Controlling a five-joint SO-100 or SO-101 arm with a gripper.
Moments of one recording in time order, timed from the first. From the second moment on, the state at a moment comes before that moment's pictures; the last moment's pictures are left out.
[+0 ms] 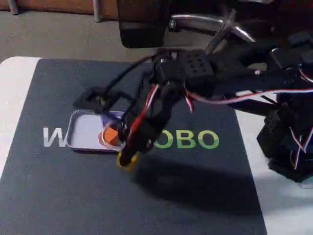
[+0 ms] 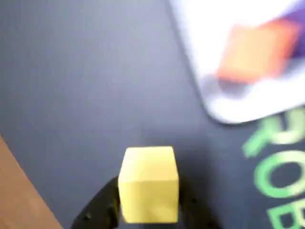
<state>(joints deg) 2.9 71.1 78.3 67.5 -59.9</state>
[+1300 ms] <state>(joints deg) 16.2 19.2 -9.2 92.0 -53.4</state>
